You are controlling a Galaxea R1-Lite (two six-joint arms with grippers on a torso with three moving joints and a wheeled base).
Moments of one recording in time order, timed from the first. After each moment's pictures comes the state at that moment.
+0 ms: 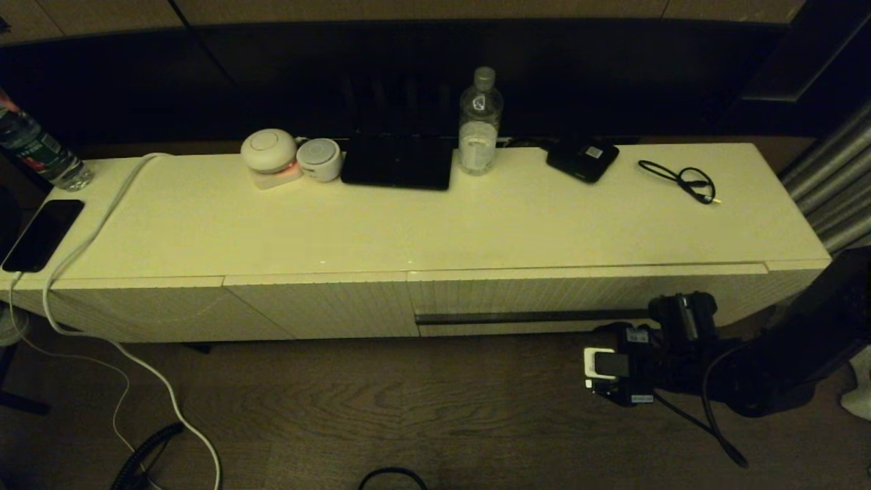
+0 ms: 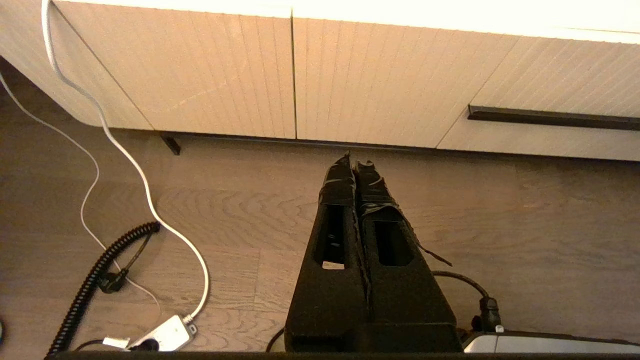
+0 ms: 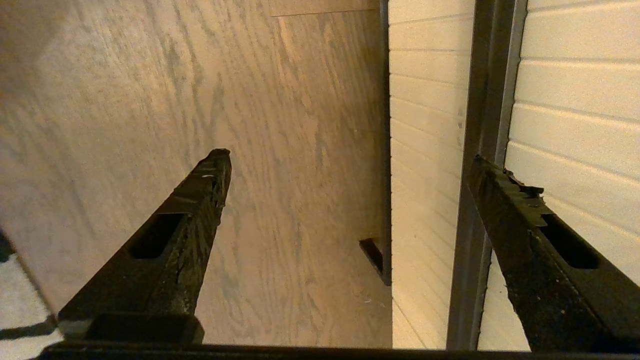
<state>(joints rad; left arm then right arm) 0.00 0.00 0.00 -0.04 0.02 -0.09 0.15 2.15 -0.80 -0.65 0.17 -1.34</state>
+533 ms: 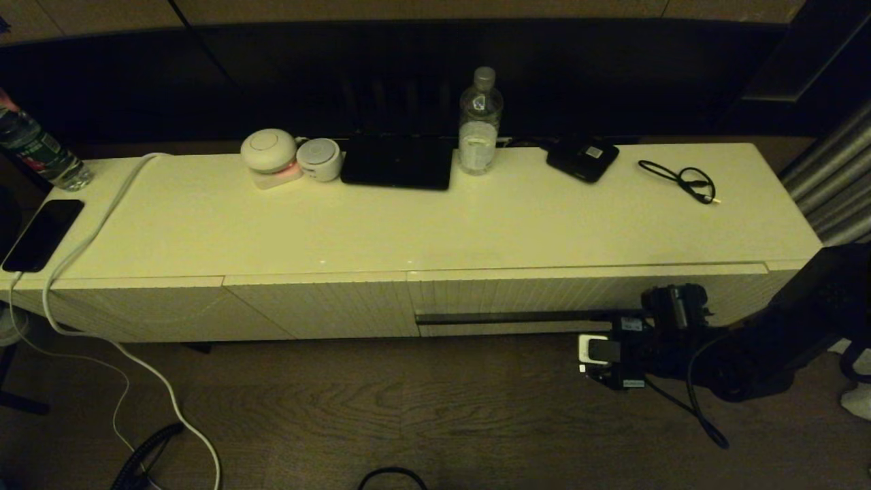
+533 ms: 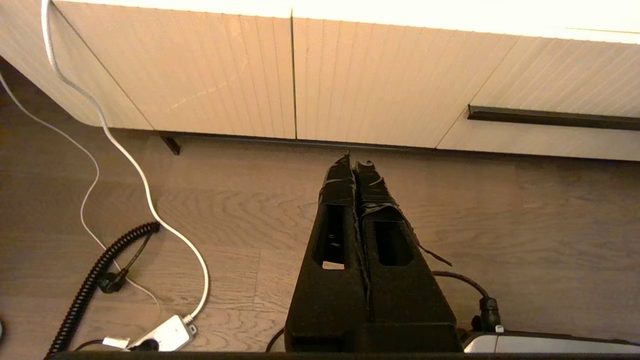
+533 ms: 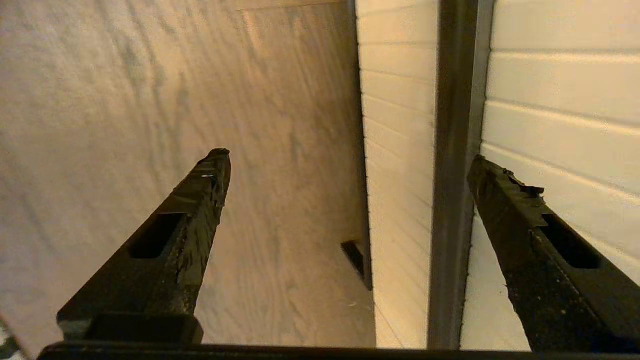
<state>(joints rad) 0.00 0.00 0.00 -0.04 0.02 -0.09 0.14 2.21 -0.90 -0.66 0.16 -1.34</state>
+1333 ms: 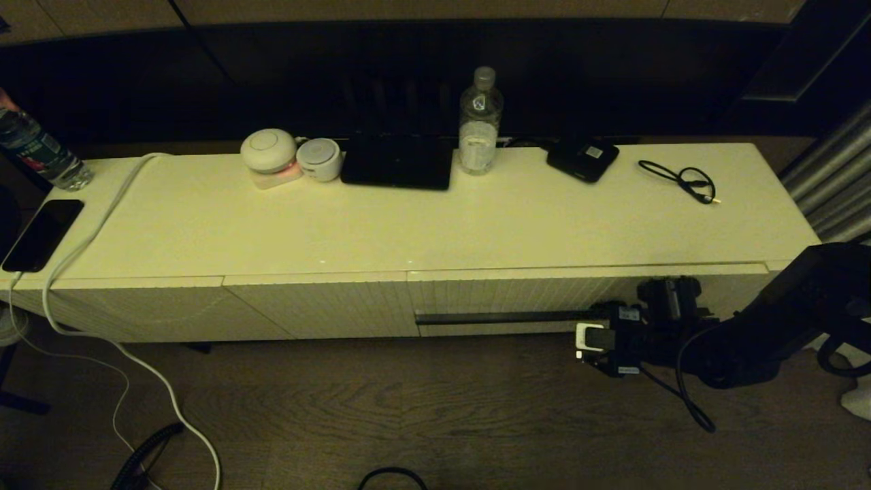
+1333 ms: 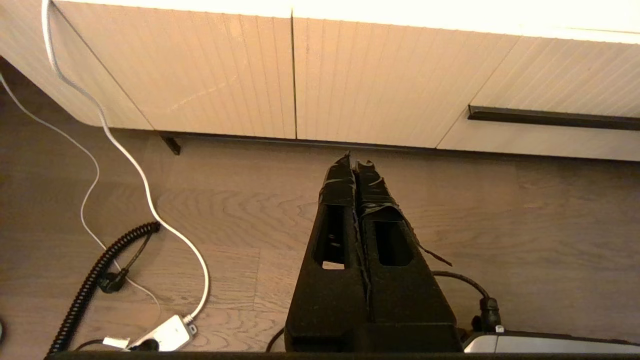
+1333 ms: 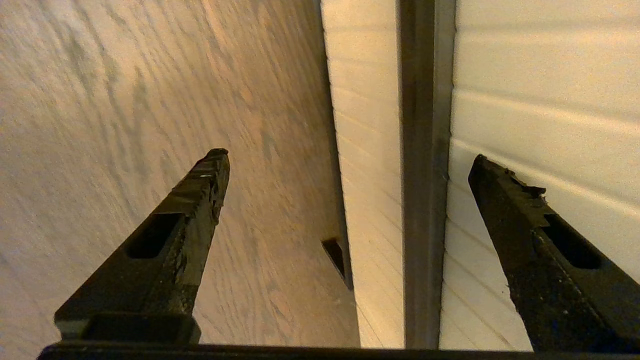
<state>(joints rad) 0.00 0.00 0.00 -0.04 0.02 -0.09 0.12 2.26 -0.99 -0.65 0.14 -1.33</state>
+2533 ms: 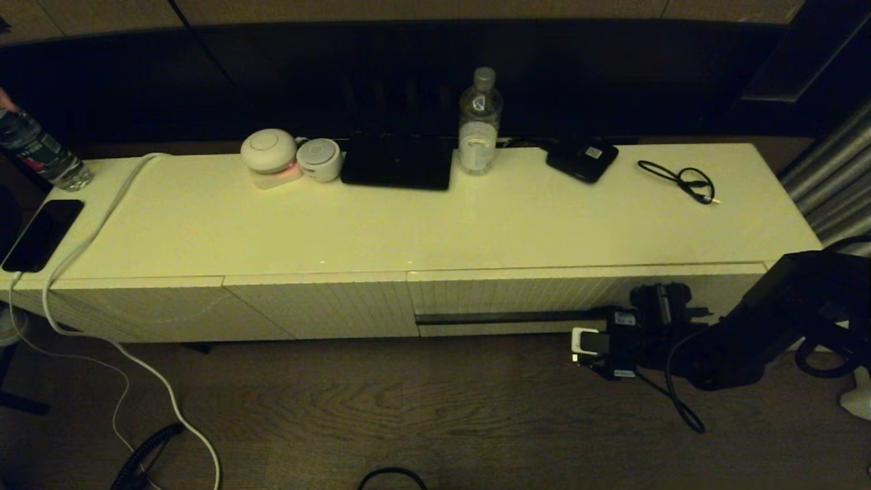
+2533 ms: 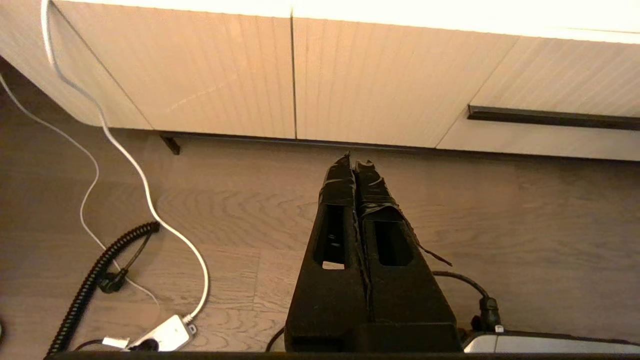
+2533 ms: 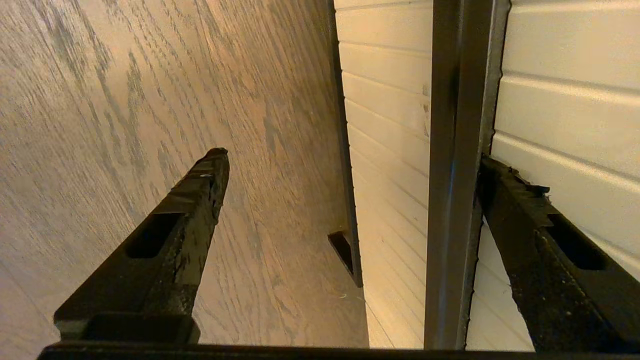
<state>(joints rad) 0.00 0.00 0.00 -0.04 0.02 -0.09 0.12 2.33 -1.03 -0.66 0.11 -1.33</state>
